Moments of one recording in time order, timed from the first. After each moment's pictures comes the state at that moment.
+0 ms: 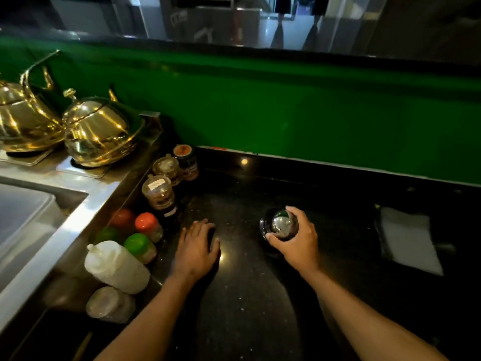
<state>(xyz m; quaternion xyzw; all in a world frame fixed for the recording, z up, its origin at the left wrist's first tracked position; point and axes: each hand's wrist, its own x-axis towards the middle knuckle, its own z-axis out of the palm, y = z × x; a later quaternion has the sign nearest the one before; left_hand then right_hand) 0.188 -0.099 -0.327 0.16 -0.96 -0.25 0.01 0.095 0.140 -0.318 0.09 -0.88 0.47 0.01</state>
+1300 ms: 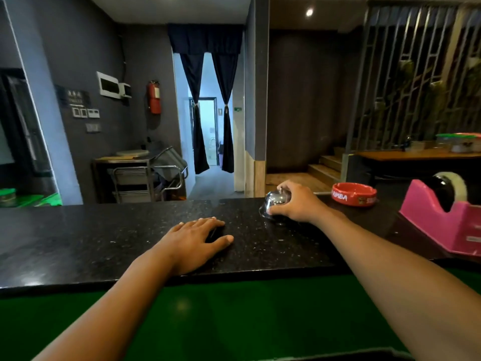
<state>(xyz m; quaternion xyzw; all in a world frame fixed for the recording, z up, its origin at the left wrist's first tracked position) -0.178 0.185 0.004 -0.10 -0.99 -0.08 0.04 -0.291 0.448 0.026 0.15 -0.92 0.33 0.12</state>
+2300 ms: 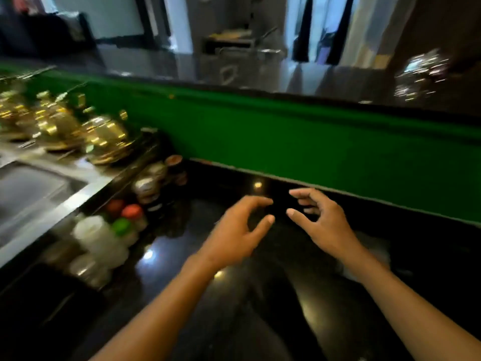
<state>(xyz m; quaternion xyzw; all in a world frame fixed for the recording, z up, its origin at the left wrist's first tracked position) 0.164 0.097 -0.175 -0.01 -0.89 -0.42 0.19 0.062 0.281 -0.165 0.30 -0.82 0.49 -0.01</state>
